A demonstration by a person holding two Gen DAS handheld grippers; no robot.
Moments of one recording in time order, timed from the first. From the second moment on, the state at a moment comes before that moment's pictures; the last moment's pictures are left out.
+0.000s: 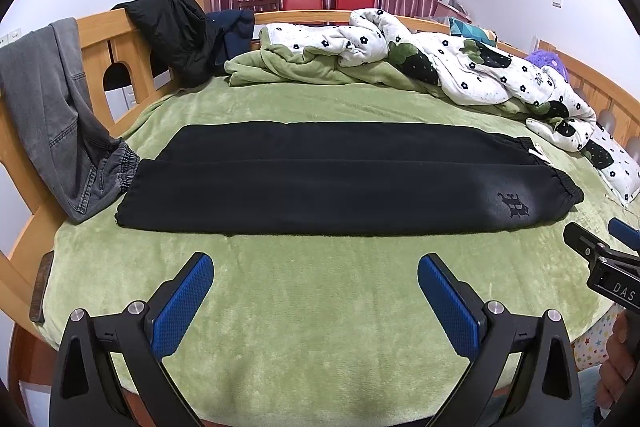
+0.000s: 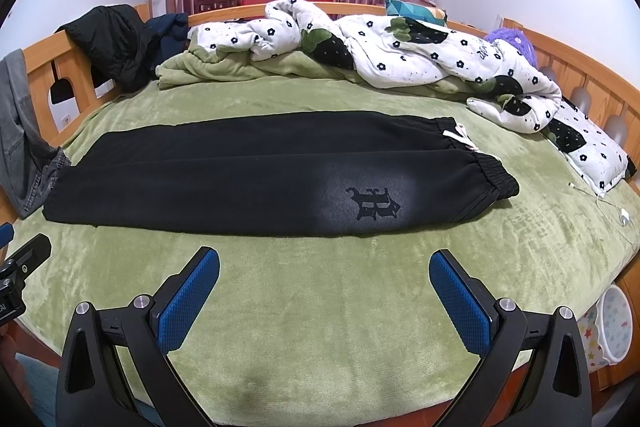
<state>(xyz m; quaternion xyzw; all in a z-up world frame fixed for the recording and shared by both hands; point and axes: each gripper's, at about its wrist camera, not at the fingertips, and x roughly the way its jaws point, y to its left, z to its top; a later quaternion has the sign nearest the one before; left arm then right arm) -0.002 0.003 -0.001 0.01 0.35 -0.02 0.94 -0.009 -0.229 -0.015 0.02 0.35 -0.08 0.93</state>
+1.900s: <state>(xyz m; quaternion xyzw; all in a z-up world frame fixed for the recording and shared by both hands) -0.004 0.006 0.001 0.01 0.34 -0.02 0.94 -0.009 -0.226 -0.013 0.01 0.35 -0.08 0.93</state>
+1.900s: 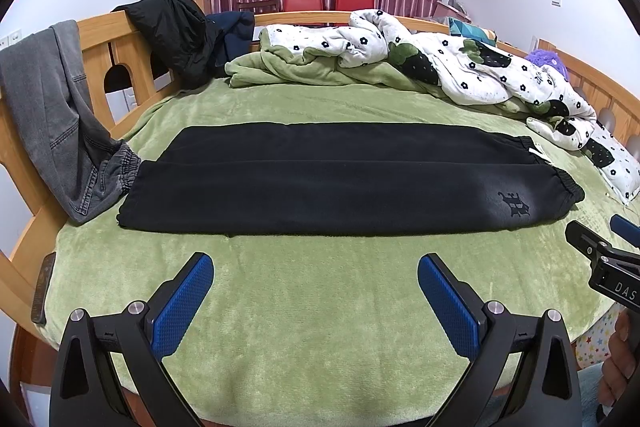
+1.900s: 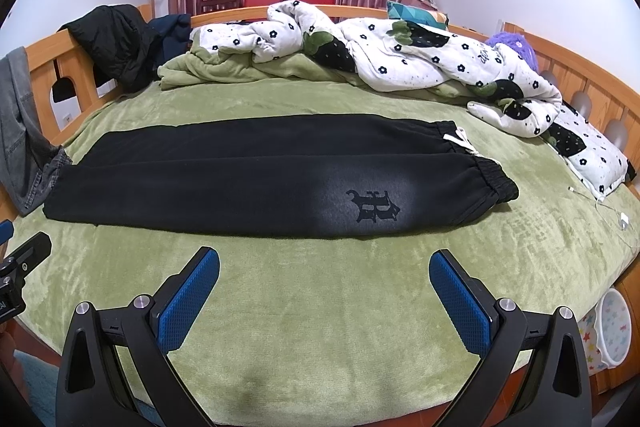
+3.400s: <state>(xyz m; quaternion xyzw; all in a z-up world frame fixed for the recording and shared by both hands) 0.153 0.192 -0.159 -0.26 0.41 0.05 0.88 0.100 -0.399 -0.143 0.19 0.40 -0.09 0.89</state>
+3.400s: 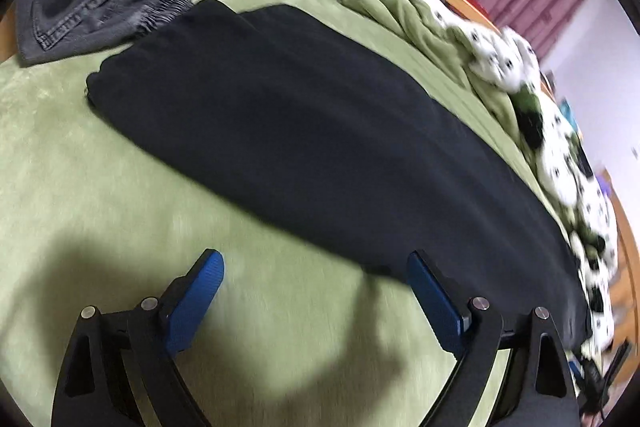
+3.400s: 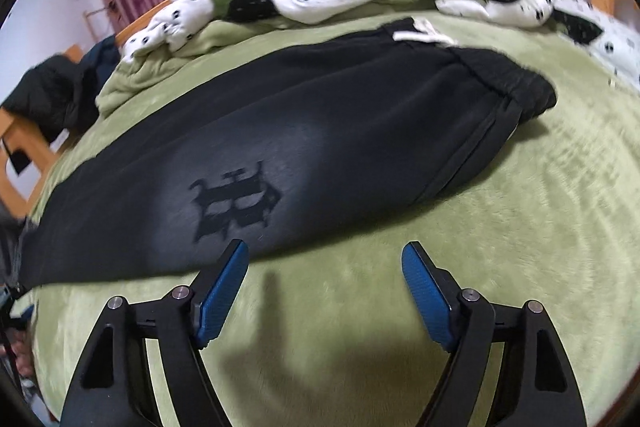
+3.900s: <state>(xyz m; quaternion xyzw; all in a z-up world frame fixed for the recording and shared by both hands) 0.197 0.171 -0.074 -0.20 0.32 0.05 0.93 0.154 -0.387 -0.059 0.13 0.33 -0.07 0.93</state>
